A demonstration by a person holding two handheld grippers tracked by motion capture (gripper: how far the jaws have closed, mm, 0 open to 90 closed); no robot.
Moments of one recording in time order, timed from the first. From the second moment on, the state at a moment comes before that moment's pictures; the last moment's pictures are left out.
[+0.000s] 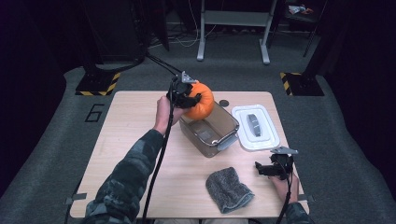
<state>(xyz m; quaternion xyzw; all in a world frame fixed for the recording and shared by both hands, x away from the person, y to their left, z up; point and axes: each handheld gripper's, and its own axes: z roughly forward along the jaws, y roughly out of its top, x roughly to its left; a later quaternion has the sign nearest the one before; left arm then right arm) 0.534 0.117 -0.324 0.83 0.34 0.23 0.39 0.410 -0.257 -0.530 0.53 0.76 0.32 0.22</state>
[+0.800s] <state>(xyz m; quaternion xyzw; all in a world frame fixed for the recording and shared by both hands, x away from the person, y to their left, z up) 0.538 0.097 -0.372 0.85 0.34 0.18 0.36 0.410 -0.257 -0.530 0.52 0.76 0.32 0.22</state>
